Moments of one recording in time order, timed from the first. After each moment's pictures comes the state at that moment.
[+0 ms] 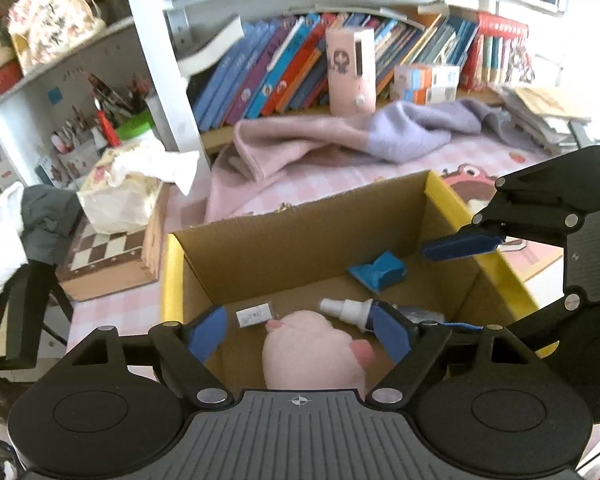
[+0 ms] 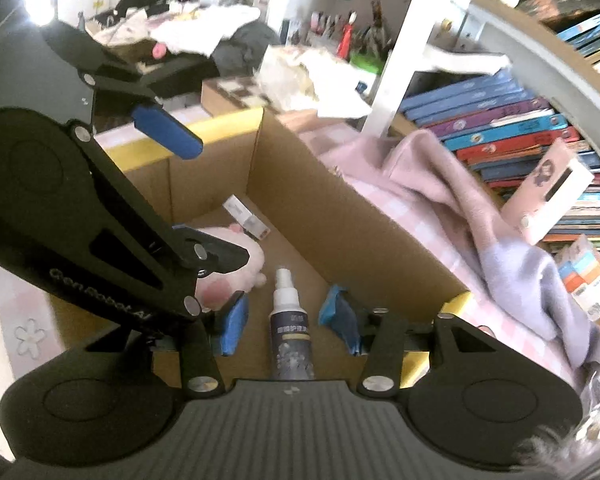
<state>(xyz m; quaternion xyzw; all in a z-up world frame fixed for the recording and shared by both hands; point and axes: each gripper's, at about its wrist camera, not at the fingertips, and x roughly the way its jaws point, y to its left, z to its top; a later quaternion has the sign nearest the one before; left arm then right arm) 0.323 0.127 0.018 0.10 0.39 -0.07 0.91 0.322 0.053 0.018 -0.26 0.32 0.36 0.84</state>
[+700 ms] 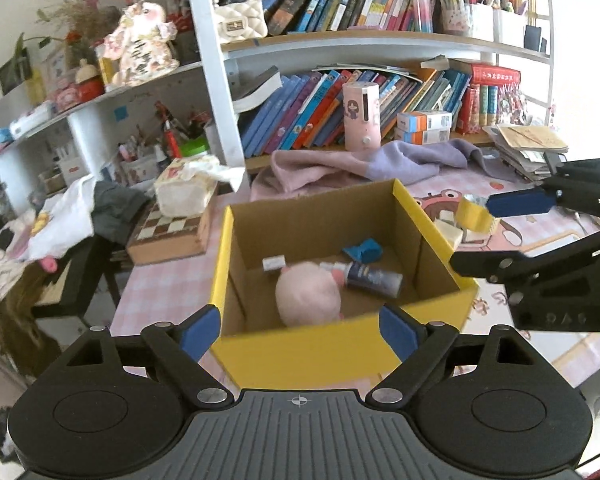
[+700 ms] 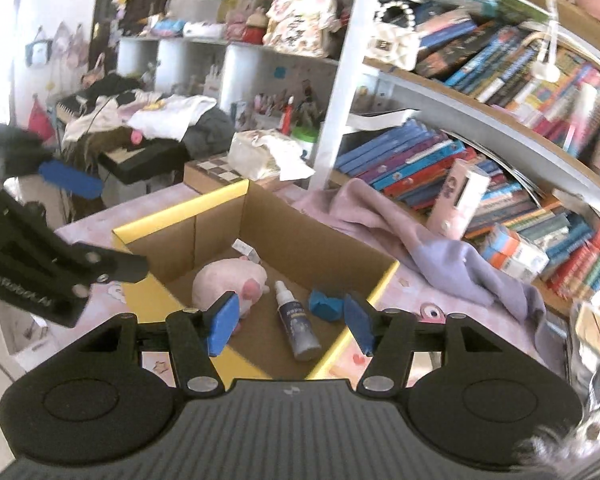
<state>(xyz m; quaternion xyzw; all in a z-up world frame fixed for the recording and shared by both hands) 0.165 0.130 0.055 0.07 0.33 -0.02 0.94 0.185 -0.008 0.070 -0.17 0.24 0.29 0.91</state>
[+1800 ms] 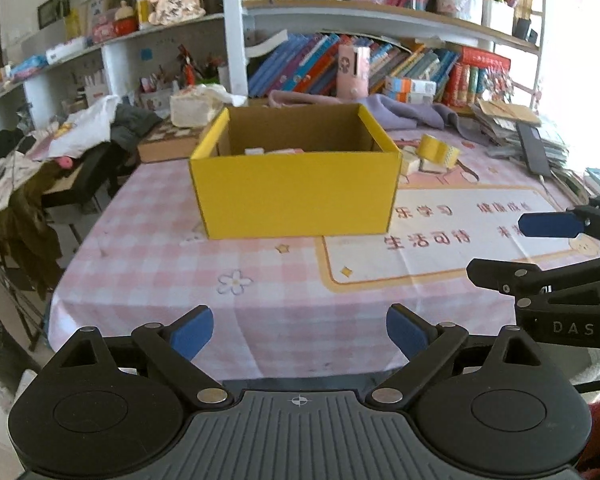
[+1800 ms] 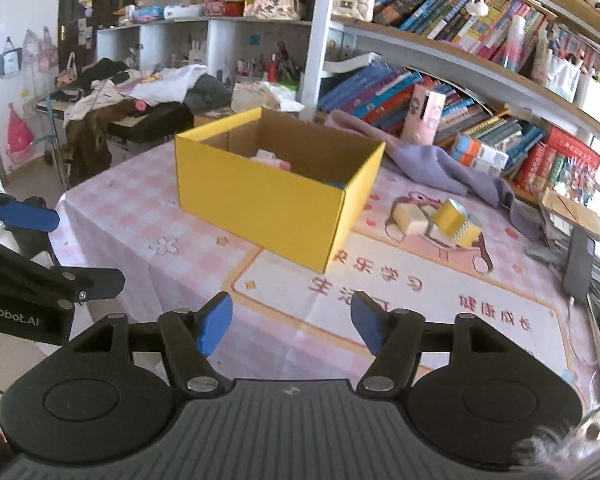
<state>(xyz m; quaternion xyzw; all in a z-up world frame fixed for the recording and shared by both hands) 0.023 0.098 0.002 0.01 0.36 -0.01 0.93 0.023 -0.049 0.022 -0.14 0.30 0.23 0.92</state>
